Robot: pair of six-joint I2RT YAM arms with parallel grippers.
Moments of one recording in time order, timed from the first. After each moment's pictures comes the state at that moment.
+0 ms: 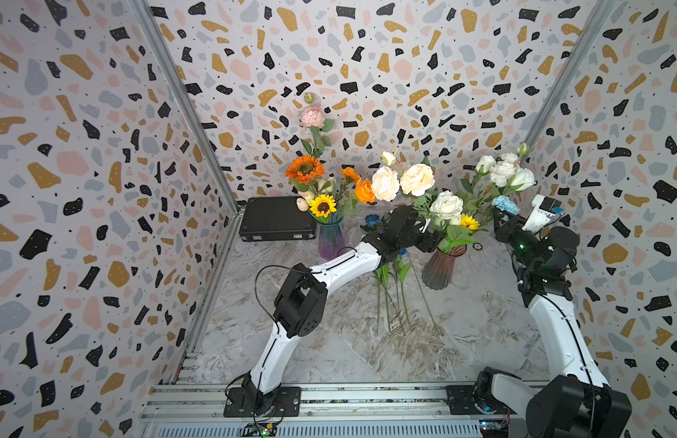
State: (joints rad) left arm -0.84 2.19 1.92 -0.03 0.21 -0.10; right arm -0.26 1.09 0.92 0.25 -0.51 0.47
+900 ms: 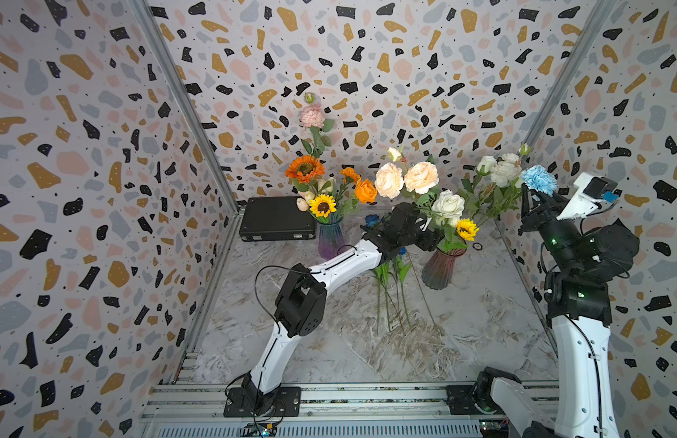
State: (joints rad) left arm -0.84 2.20 1.99 -0.11 0.20 -0.08; right arm -0.26 0.92 1.20 0.03 -0.49 0.35
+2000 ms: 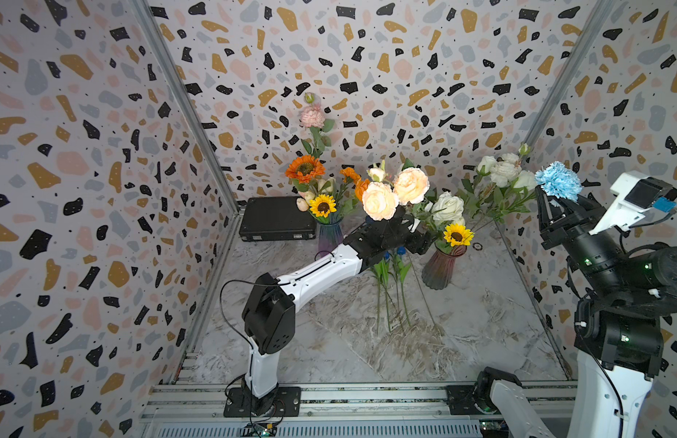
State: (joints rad) left arm -0.83 1.89 1.70 -0.08 0.20 -0.03; right arm -0.26 0.83 1.48 -0.26 -0.67 0.40
